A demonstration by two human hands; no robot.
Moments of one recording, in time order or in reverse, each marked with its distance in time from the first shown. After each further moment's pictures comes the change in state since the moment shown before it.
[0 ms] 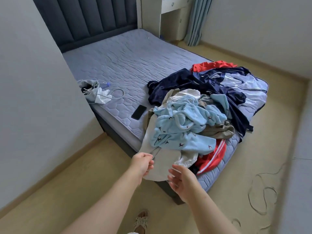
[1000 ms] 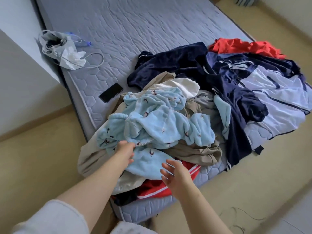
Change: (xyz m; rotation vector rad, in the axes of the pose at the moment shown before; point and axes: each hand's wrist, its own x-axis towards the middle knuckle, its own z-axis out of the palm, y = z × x) left_hand 0.247 0.093 0.278 -0.275 0.380 -0.421; right_hand 0.237 -0.297 -0.134 -0.219 0.005 0.284
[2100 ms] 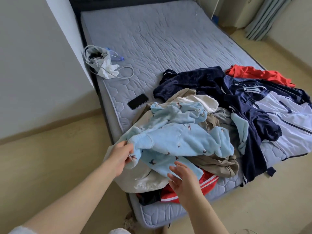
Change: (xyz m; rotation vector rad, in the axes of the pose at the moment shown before) left_hand -0.040 -0.019 -0.140 -0.250 -0.107 0.167; right_hand -0.055 0.078 0.045 -0.062 -0.128 -0.236
